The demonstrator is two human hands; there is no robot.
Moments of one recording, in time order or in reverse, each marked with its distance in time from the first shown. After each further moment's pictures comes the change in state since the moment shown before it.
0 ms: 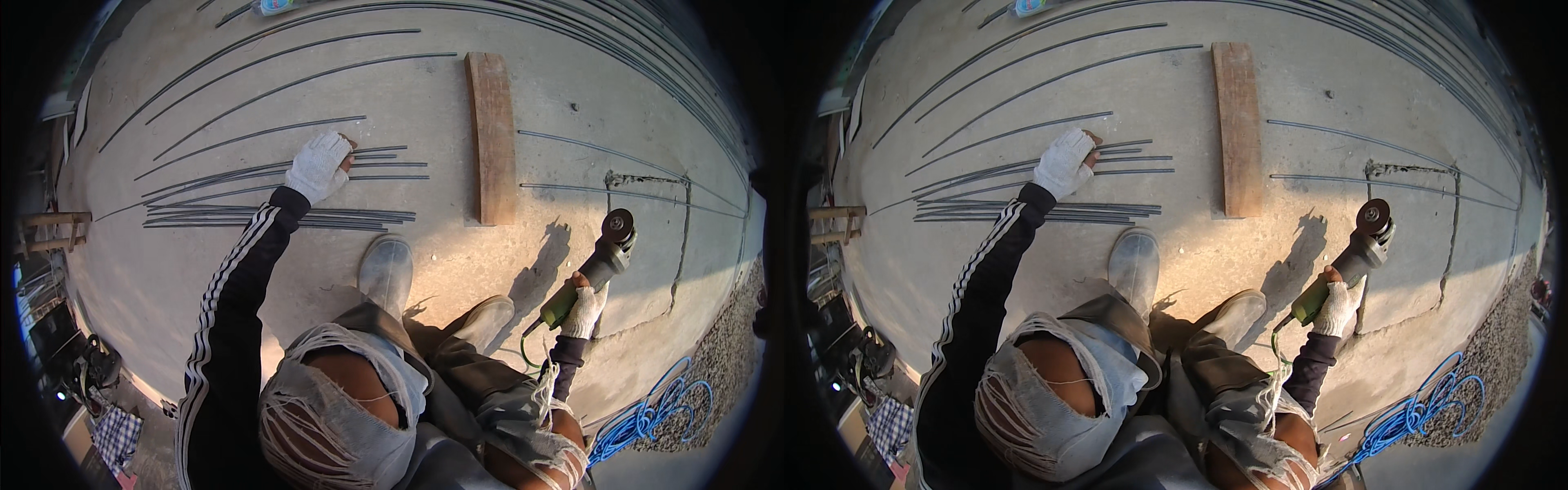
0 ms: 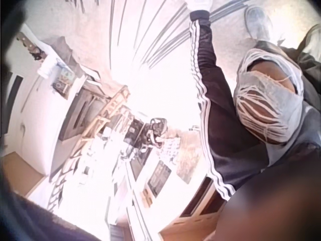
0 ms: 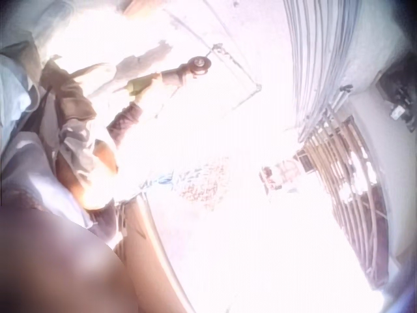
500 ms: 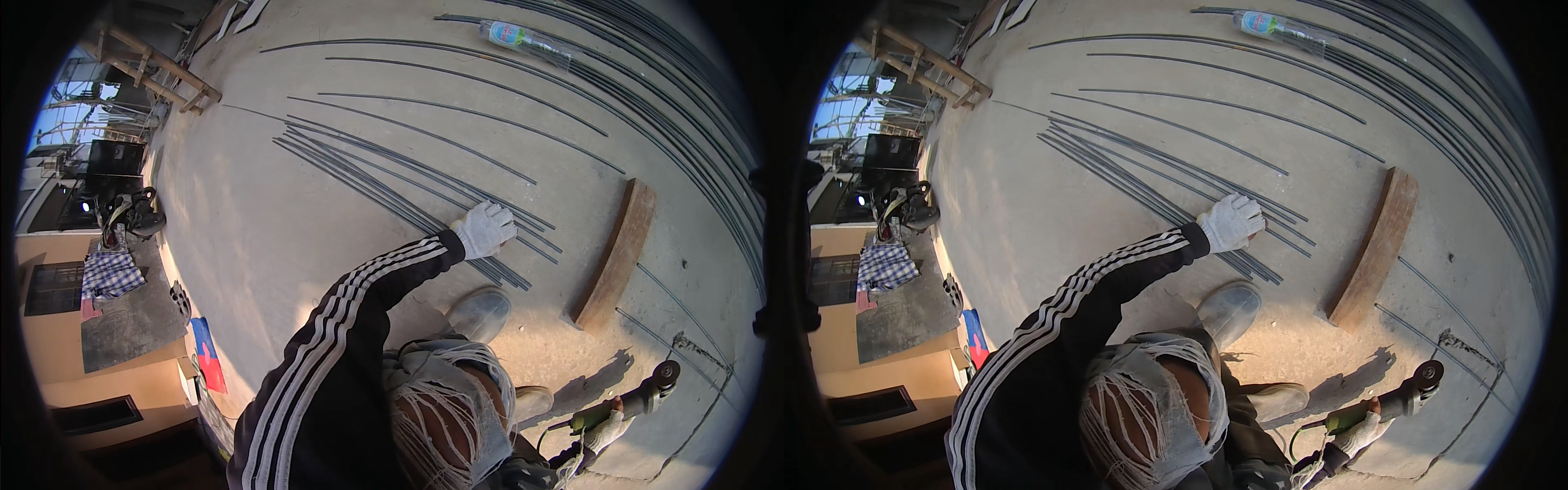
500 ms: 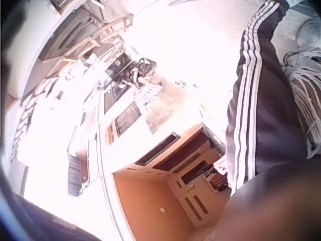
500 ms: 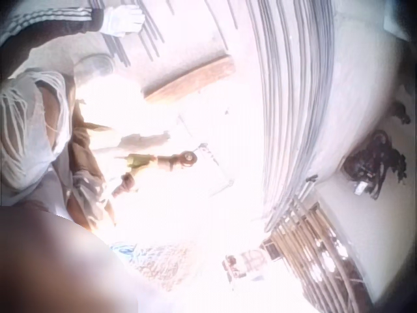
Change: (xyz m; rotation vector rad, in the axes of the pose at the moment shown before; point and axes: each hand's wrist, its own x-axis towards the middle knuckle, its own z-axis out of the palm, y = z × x) left_hand -0.042 0.038 0.037 0.236 -0.021 -0.066; right_hand 0.003 -0.005 0.009 0.001 -0.029 0.073
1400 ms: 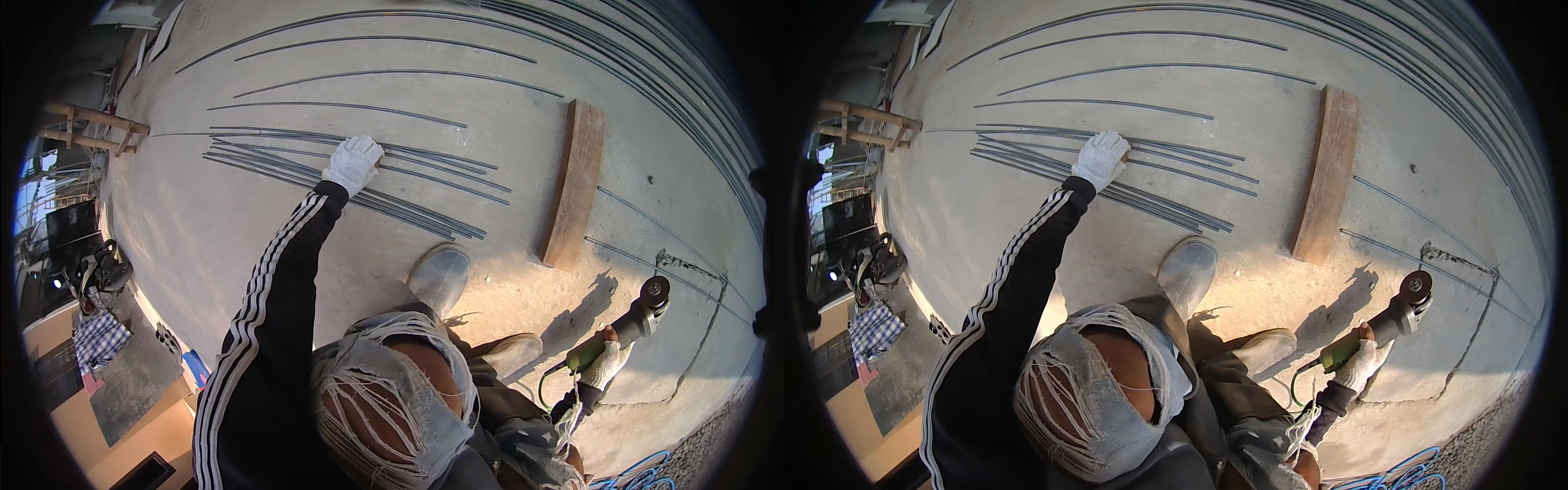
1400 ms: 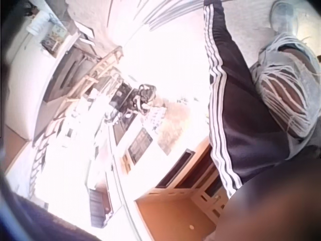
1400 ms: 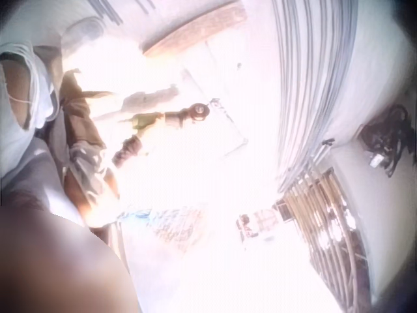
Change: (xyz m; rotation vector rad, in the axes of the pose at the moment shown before) left_hand -0.066 -0.107 -0.024 0.132 -0.019 -0.200; right_hand 0.020 0.024 -0.016 0.012 -0.001 -0.006
